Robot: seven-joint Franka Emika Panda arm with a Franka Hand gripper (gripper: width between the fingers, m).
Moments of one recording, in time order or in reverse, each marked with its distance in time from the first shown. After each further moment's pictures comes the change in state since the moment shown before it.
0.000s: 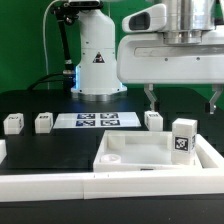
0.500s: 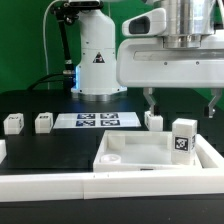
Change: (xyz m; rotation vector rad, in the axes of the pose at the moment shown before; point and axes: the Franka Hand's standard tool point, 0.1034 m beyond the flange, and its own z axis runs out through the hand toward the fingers) arm -0.001 0.012 0.006 0.002 0.017 -0.208
